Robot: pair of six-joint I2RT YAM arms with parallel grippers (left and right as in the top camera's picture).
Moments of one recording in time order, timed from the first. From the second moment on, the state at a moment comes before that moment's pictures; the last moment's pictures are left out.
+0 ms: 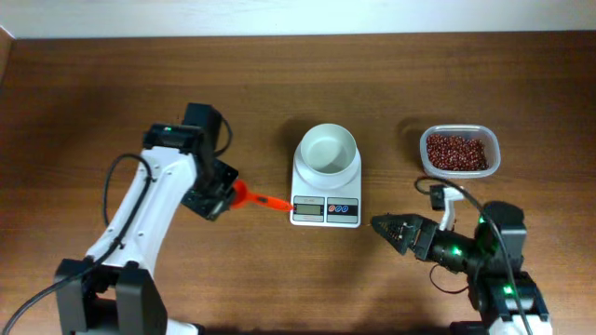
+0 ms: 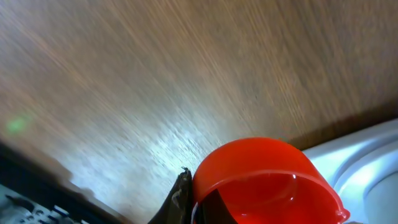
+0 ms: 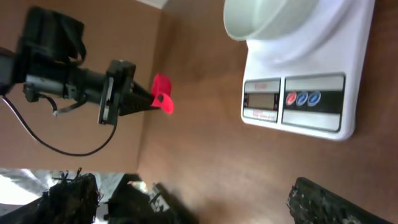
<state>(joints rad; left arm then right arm) -0.15 1.62 1.26 -1.23 0.13 -1.14 -0.01 0.75 0.39 -0.30 -0.98 0.66</state>
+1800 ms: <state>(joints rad) -0.44 1.36 1.22 -1.28 0.11 -1.40 0.65 1.18 0.39 0.56 -0.57 1.13</state>
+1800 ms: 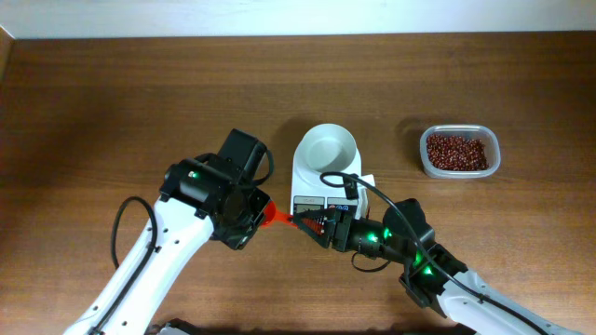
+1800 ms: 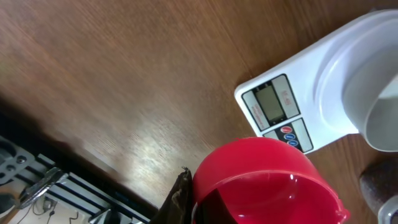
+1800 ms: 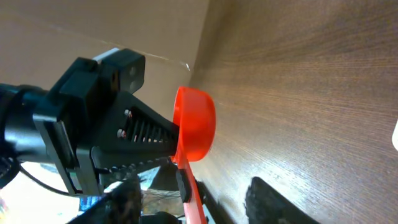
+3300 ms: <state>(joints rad) -0.48 1.36 1.22 -1.28 0.11 -1.49 0.66 1.18 0.39 0.61 -0.62 1.31</state>
